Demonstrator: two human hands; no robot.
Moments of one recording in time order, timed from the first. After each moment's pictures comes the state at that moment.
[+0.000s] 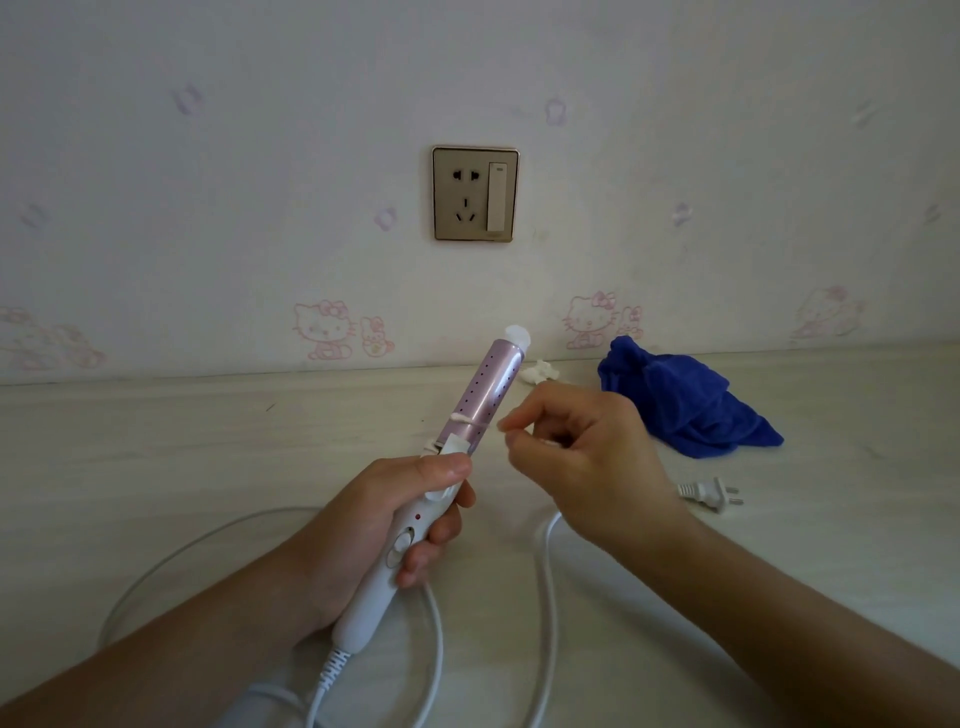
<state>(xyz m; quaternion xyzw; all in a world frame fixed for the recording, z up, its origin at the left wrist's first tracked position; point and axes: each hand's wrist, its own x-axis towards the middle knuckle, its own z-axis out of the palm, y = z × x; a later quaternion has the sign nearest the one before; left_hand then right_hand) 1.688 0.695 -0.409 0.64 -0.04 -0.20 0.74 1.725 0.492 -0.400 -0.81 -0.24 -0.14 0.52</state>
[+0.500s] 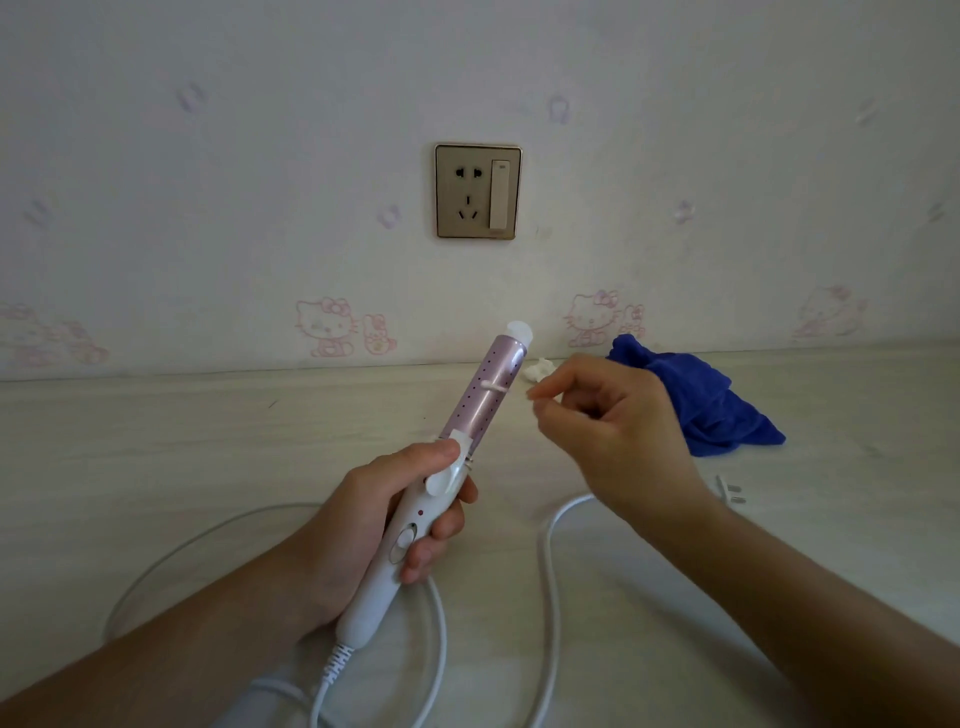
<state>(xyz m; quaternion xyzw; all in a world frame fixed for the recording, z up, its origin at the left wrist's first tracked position) 1.691 0.699 -0.413 0.61 -0.04 -0.22 0.76 1.737 0.481 -0.396 -0.79 -0.20 -0.16 0.56</state>
